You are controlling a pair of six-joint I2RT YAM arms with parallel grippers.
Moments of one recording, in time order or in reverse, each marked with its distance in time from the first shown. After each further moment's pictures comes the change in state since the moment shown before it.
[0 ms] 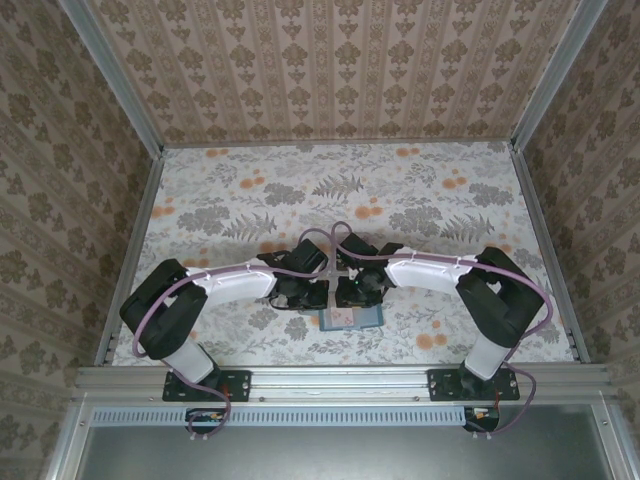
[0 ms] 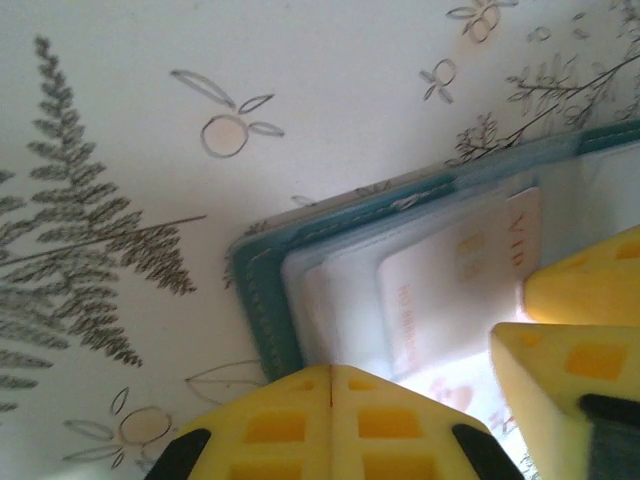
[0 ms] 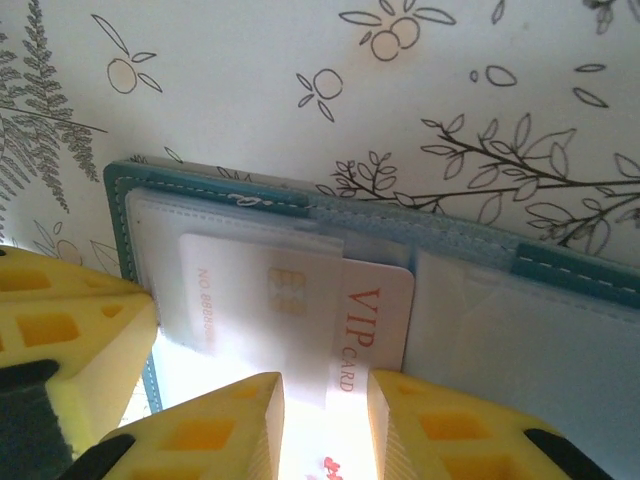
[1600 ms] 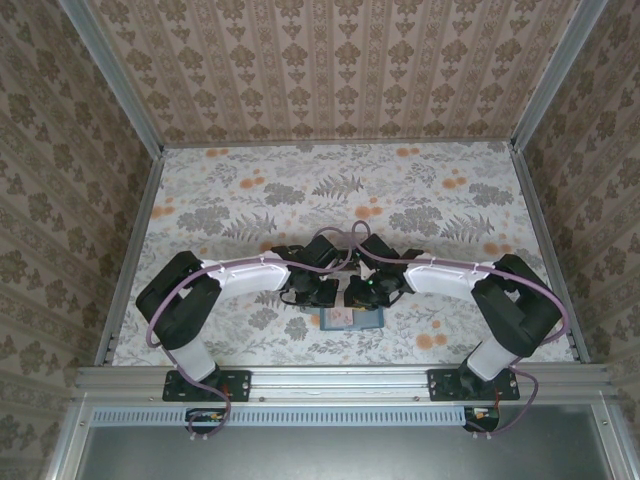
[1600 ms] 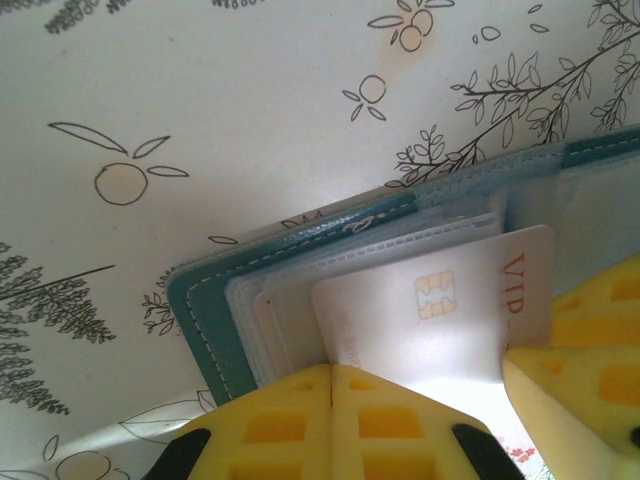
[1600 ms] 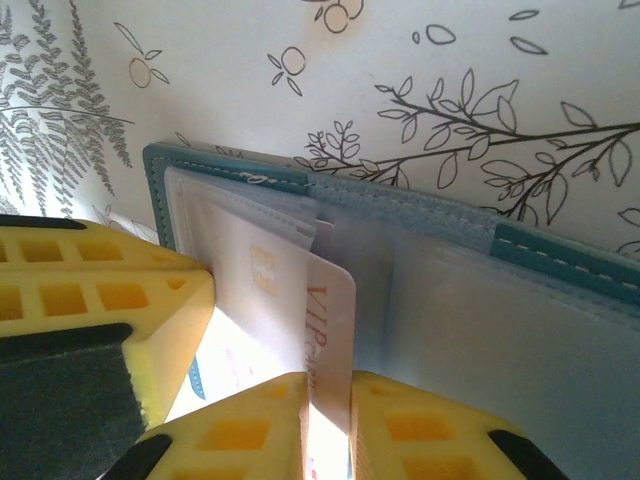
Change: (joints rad) left arm -0.035 0.095 0.121 -0.080 -0.011 0.048; right arm -0.083 -0.100 -0.163 0.173 -0.155 0.049
